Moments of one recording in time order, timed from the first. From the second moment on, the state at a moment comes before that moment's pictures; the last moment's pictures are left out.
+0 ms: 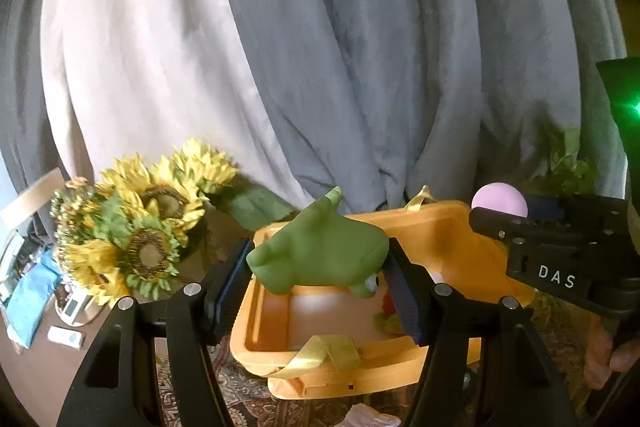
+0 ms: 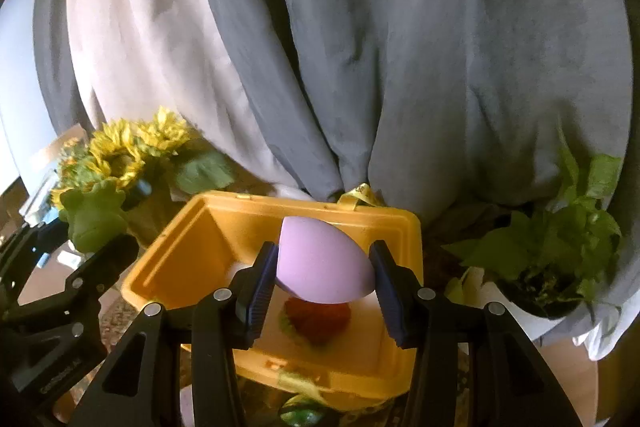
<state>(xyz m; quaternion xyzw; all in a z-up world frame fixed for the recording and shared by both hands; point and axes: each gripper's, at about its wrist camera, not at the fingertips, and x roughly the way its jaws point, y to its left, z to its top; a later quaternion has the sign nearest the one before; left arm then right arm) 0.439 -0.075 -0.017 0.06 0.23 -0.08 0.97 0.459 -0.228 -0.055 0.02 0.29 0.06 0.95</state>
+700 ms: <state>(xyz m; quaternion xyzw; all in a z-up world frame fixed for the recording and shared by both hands) 0.519 -0.090 -0.079 0.08 0.34 -0.10 0.93 0.527 -0.229 -0.111 0.00 0.40 0.05 0.91</state>
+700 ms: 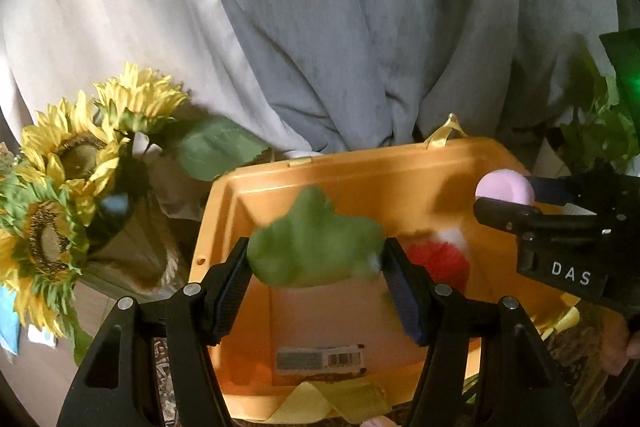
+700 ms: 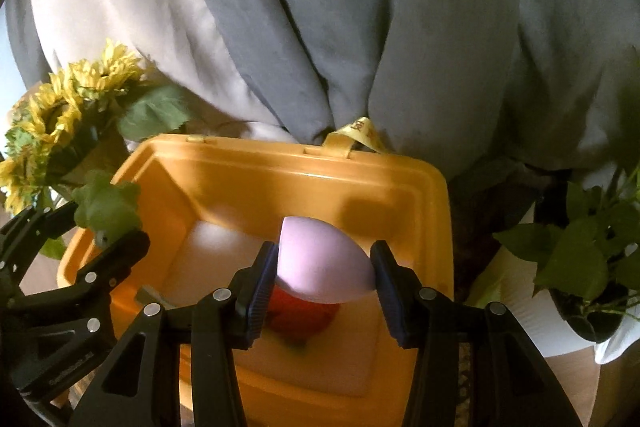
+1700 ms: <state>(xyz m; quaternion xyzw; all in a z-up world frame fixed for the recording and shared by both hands) 0.437 -0.074 -0.026 0.08 0.27 -0.06 0.96 0.455 -0.225 -0.060 0.03 0.33 0.06 0.94</state>
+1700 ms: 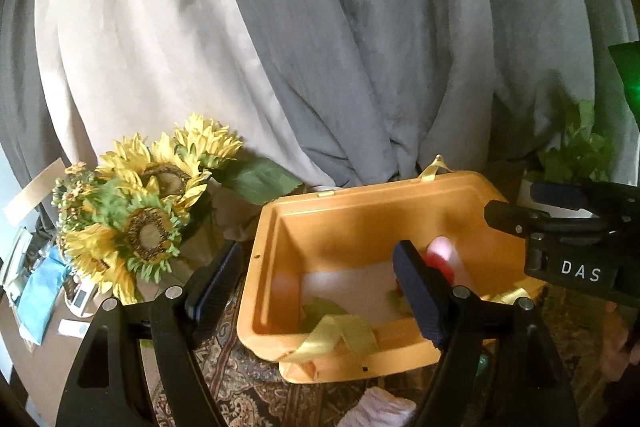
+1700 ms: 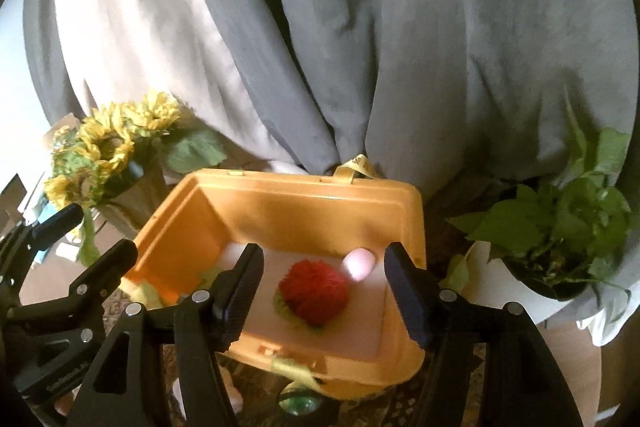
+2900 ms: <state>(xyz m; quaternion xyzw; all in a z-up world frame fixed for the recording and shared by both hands) 0.337 -0.074 -0.075 0.11 0.28 -0.06 0.95 0.372 -0.216 -0.113 0.02 0.36 0.08 0.93</state>
